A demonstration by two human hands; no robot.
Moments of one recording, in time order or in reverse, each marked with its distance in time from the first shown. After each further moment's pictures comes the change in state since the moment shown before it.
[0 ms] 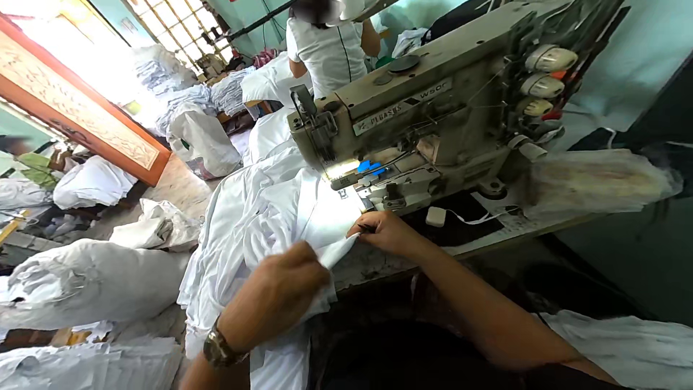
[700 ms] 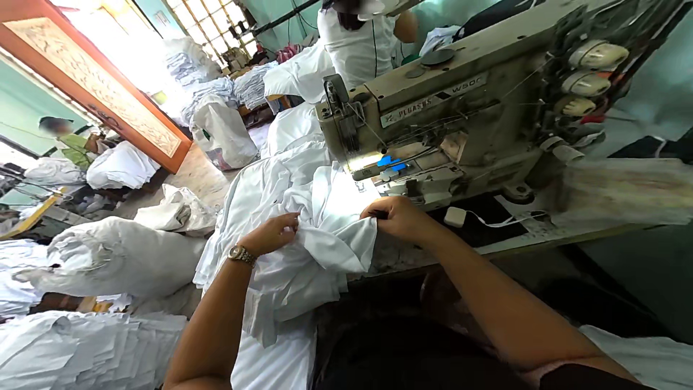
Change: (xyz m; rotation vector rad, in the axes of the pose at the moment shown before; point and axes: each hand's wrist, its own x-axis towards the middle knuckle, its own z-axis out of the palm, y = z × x) left_hand -0.042 -0.138 0.001 -0.015 -0.347 -0.666; right_hand 0.017 -0.023 -0.009 -0.162 -0.016 -0.039
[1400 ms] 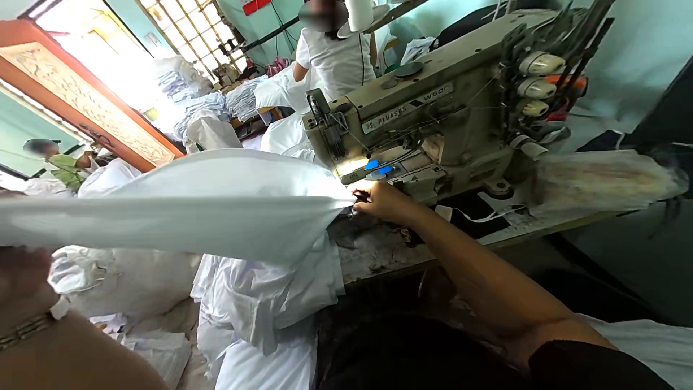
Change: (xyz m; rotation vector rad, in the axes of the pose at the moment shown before) left_hand -0.205 -0.010 -0.165 -0.502 1.258 0.204; right_hand 0.032 -0.003 -0.015 -0.164 0.009 0.057
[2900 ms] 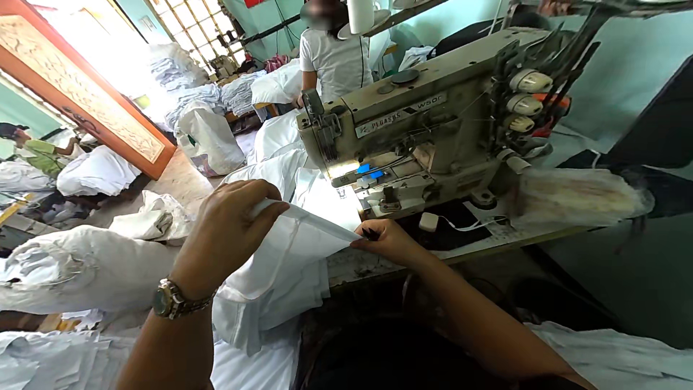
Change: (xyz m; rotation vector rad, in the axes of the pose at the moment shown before) left_hand -0.068 0.058 0.222 0.593 -0.668 0.413; right_hand -0.071 0.017 0.031 0.495 0.018 0.028
